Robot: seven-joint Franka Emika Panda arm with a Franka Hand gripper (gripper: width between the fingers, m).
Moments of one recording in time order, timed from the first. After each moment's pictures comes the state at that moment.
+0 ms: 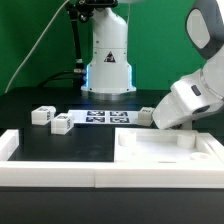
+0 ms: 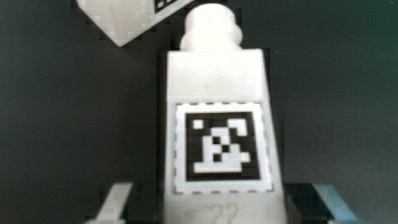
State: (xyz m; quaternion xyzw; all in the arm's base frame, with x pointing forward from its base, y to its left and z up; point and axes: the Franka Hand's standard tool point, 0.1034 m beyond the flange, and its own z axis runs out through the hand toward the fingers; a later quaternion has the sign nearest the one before) arm 0.412 0.145 0.010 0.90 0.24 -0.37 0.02
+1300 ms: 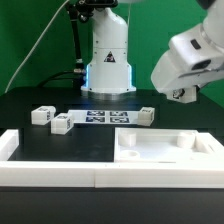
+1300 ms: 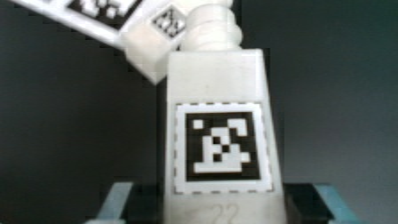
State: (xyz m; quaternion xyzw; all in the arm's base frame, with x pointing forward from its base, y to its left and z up) arm 0.440 0.135 0.086 0.93 0.22 -0.31 0.00
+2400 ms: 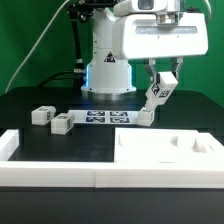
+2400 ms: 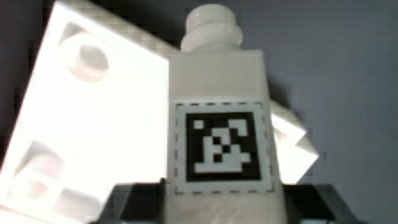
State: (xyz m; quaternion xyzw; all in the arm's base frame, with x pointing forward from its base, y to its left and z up) arm 0.481 0.074 0.122 0.97 0.23 0.09 -0.02
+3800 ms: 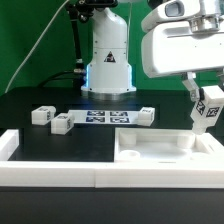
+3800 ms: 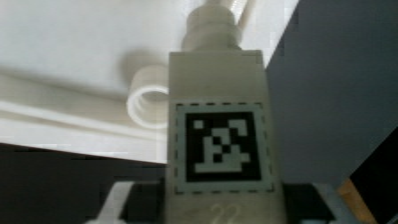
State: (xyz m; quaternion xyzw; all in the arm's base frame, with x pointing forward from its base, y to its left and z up) arm 0.586 0.125 0.115 0.97 0.14 0.19 -0.05
